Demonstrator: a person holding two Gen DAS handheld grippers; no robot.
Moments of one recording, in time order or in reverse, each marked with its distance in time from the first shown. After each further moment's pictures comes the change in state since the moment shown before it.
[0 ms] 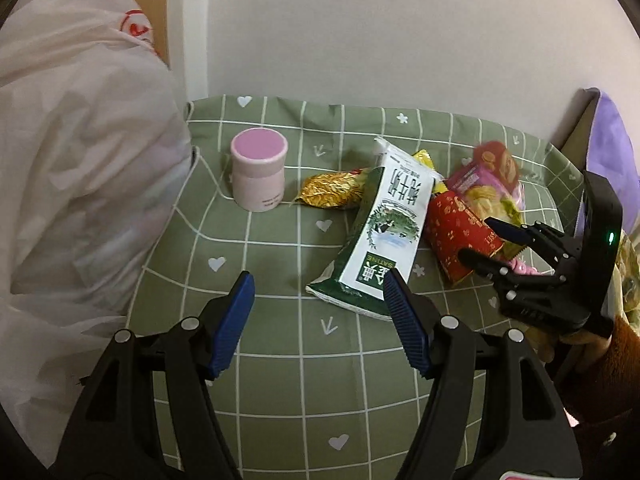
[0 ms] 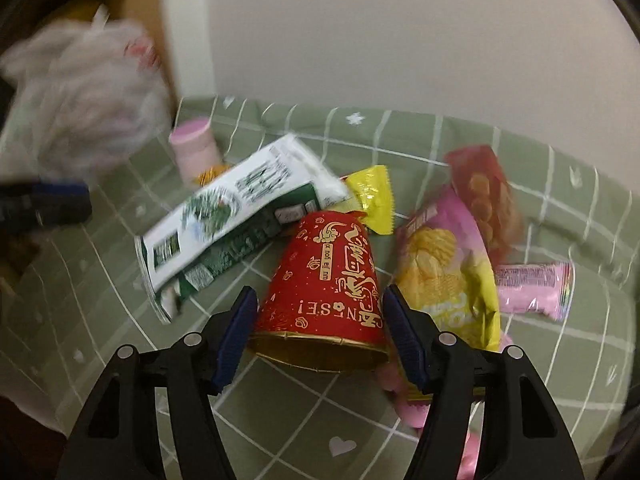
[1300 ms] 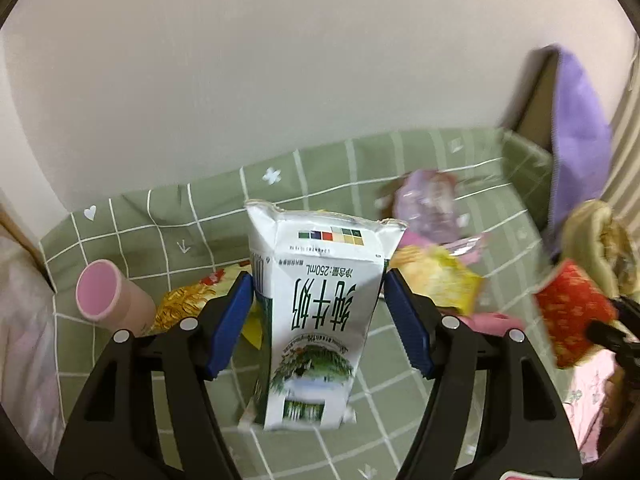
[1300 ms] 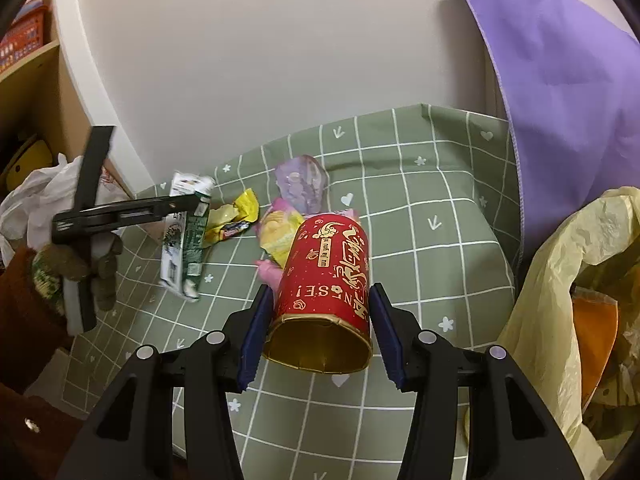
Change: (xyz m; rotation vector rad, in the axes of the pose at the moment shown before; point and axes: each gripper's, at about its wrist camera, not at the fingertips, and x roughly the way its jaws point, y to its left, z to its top) left arm 0.051 -0.107 0.071 0.233 -0.030 -0.156; right arm -0.166 -0.053 -0.087 0.369 -0.134 -0.152
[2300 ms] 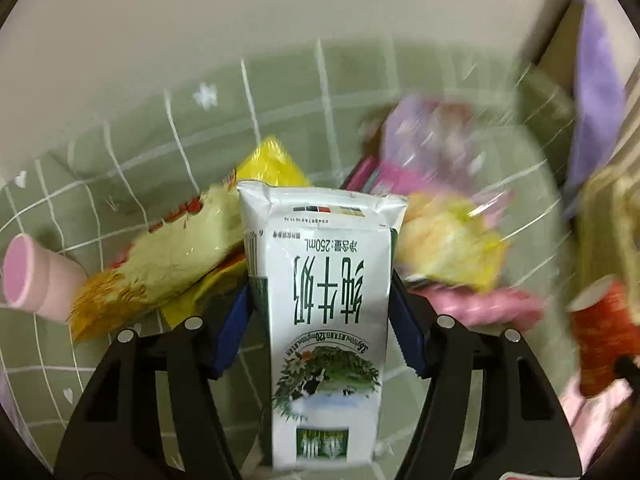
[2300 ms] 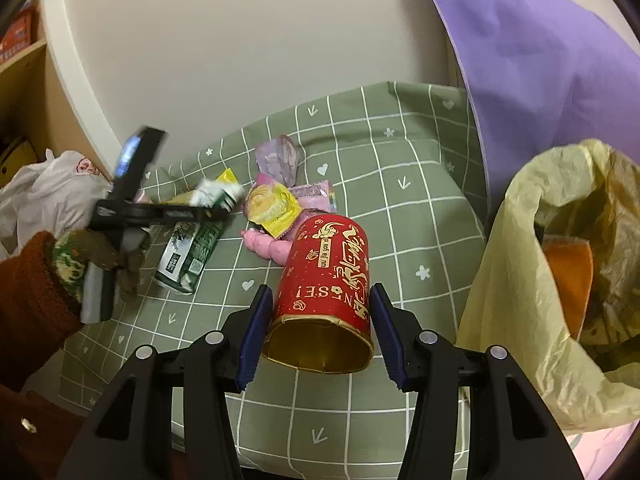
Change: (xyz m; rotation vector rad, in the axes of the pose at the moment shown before) left arm 0.068 -0.015 -0.007 -0.010 0.193 -0.045; right arm -0.025 -0.001 -0.023 0.030 0.077 -0.094
